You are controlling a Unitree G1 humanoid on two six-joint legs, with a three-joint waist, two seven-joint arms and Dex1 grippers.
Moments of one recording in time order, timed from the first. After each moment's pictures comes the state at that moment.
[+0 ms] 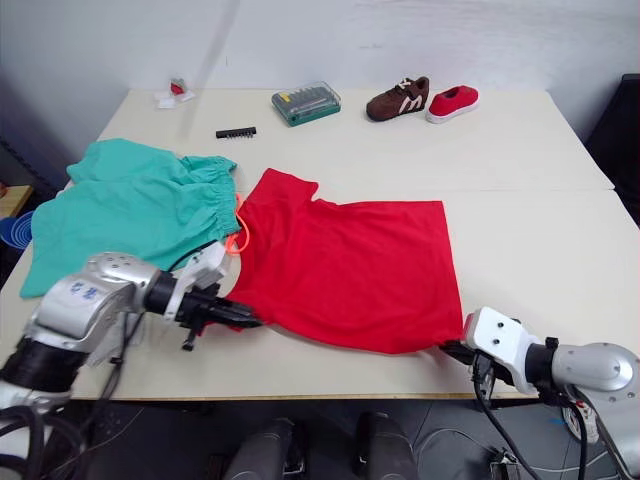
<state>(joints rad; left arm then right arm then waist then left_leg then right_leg) -0.46 0.90 -0.20 -0.14 -0.36 0.71 -1.33 0.29 -0.96 -0.24 -0.50 0.31 0.38 1.03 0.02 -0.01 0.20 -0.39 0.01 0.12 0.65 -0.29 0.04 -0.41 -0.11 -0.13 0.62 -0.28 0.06</state>
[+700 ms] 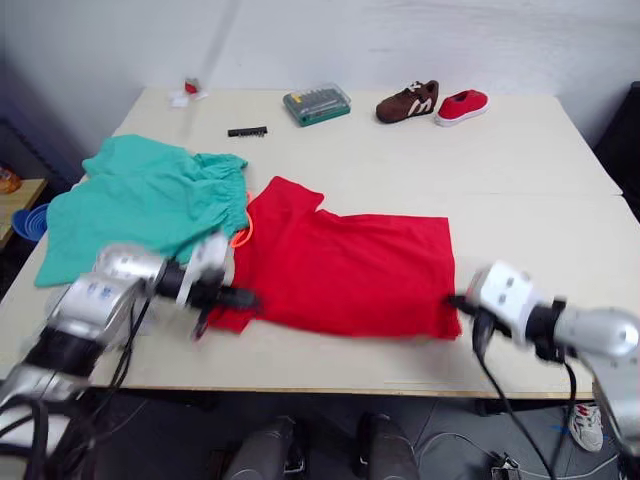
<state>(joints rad) -0.75 0.65 -0.16 0.29 -0.27 0.37 -1.14 -0.10 -0.90 -0.25 -0.35 0.24 0.37 0.84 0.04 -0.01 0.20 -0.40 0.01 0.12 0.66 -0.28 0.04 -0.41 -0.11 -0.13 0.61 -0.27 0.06</state>
